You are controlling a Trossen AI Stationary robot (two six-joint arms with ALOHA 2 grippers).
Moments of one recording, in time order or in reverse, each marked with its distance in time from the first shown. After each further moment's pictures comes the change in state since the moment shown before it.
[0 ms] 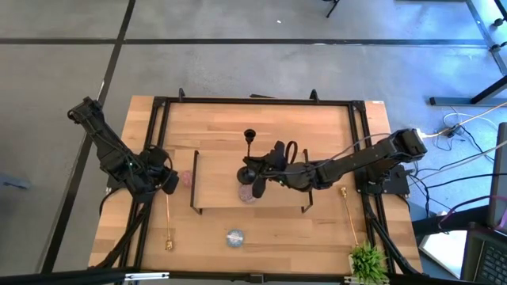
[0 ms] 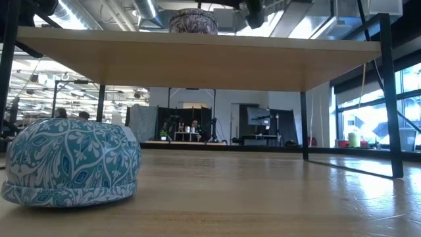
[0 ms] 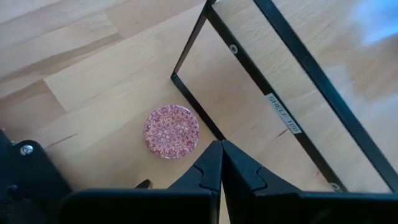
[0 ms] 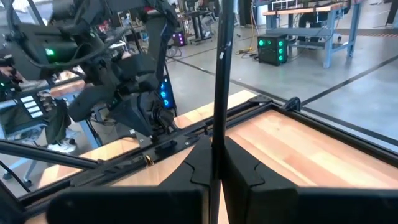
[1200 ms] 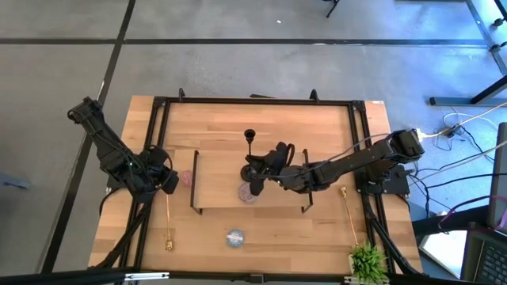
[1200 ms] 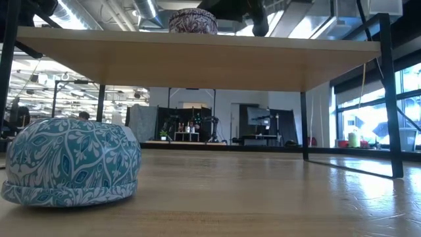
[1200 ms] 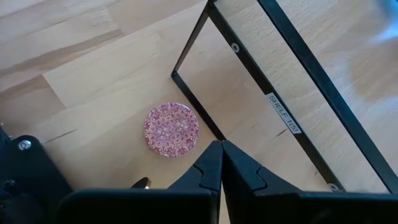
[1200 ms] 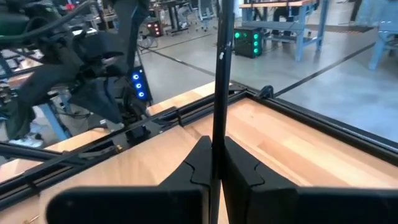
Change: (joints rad) left arm 0.001 0.000 0.000 0.003 0.005 -0.018; right arm -0.002 0.028 0.001 -0.066 0.096 0.034
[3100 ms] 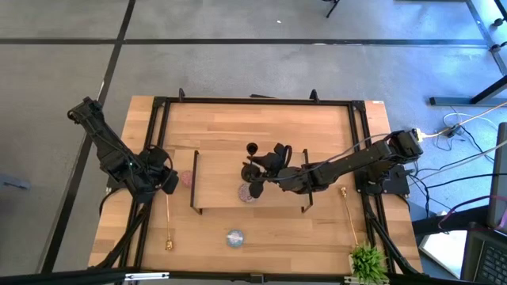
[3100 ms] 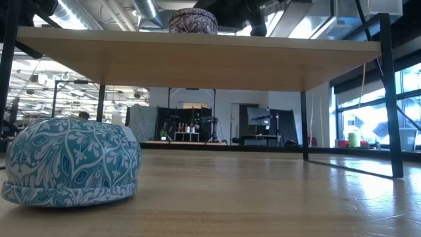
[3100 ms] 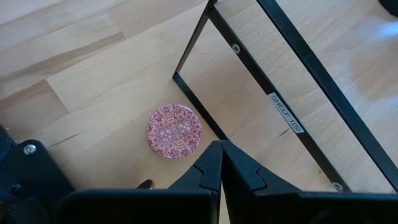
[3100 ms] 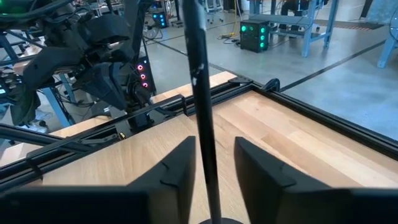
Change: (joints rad) left arm 0.000 0.000 0.000 -0.007 -0.003 0.019; right arm 0.003 0.016 0.000 -0.020 -0.040 -0.008
